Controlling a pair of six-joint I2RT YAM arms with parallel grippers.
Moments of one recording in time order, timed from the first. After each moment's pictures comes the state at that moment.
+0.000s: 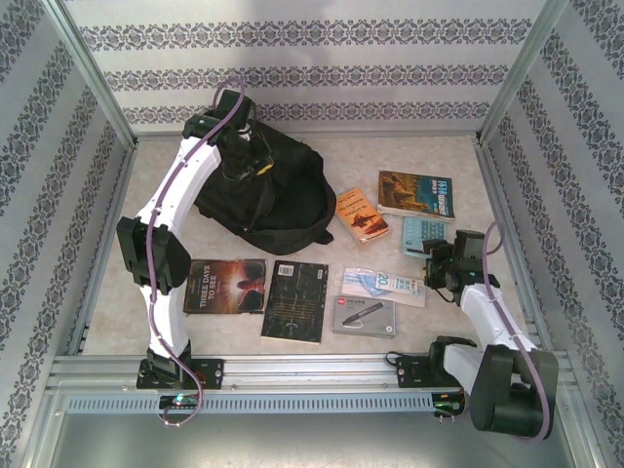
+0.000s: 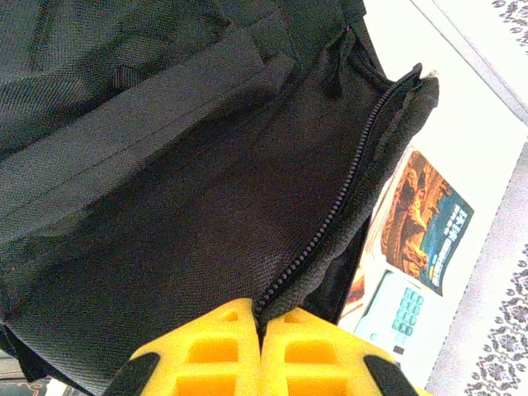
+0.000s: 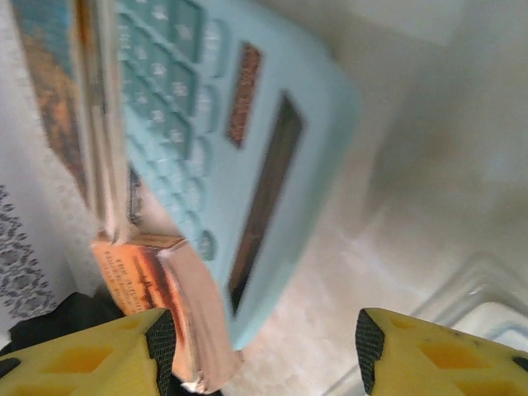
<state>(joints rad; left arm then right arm) -0.27 1.98 2.09 -1.13 0.26 -0.86 -0.17 1.03 0.40 -0.26 -0.29 1.38</state>
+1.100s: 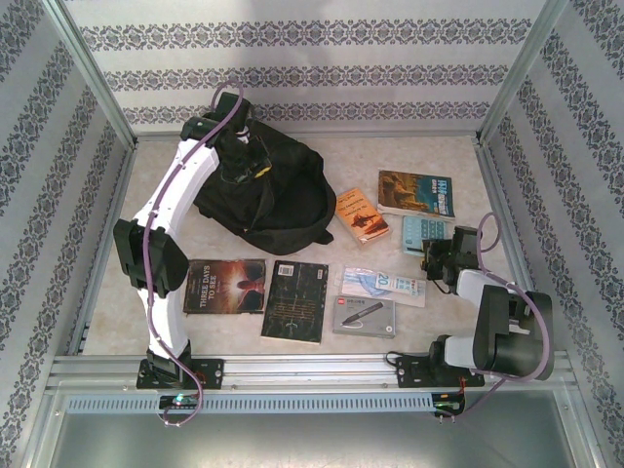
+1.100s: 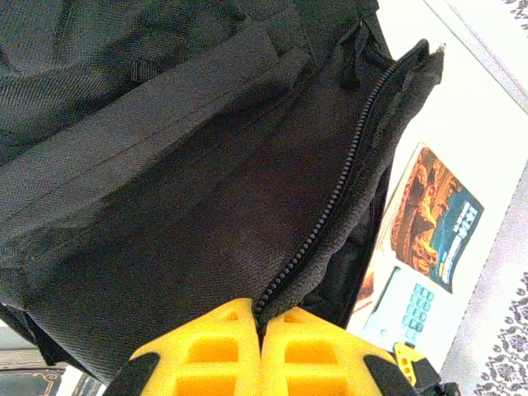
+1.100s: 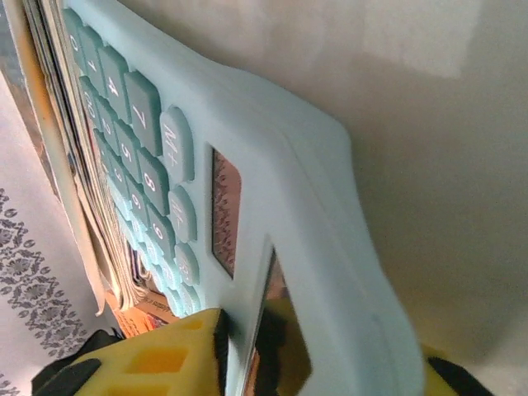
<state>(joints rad) -0.27 1.95 2.04 -1.13 0.24 -0.85 -0.21 1.33 0.39 0.12 -0.33 1.46</state>
